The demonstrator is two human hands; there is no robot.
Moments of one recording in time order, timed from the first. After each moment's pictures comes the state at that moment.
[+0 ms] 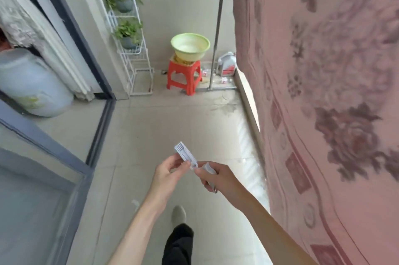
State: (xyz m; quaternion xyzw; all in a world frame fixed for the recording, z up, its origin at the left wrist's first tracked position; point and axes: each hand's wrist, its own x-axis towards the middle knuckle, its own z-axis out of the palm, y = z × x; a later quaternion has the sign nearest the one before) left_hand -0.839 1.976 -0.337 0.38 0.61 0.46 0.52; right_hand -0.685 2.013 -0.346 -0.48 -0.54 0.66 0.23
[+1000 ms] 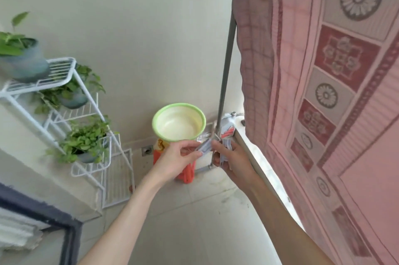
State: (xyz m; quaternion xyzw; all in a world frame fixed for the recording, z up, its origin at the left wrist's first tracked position) left_hand -1.061 2.772 -0.266 0.61 0.55 0.31 0.47; right_hand -0.895 2.763 -0.279 -0.44 -0.36 0.65 0.51
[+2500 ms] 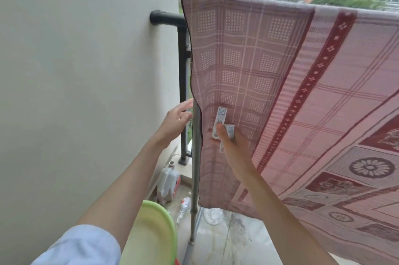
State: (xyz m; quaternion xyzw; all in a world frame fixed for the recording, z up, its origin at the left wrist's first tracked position) left_hand -0.907 3.332 -0.211 0.78 0.15 0.18 0.58; right_hand -0.871 3.163 -0.210 -0.71 -0.24 0.13 0.65
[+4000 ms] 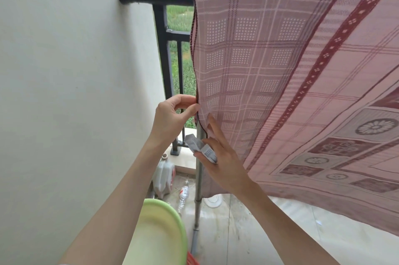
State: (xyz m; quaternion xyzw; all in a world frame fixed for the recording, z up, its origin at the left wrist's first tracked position) left_hand -0.931 3.332 -0.212 0.77 0.10 0.27 0.57; right_hand -0.903 3.179 -0.288 -0.79 -0.45 -0.06 0.41
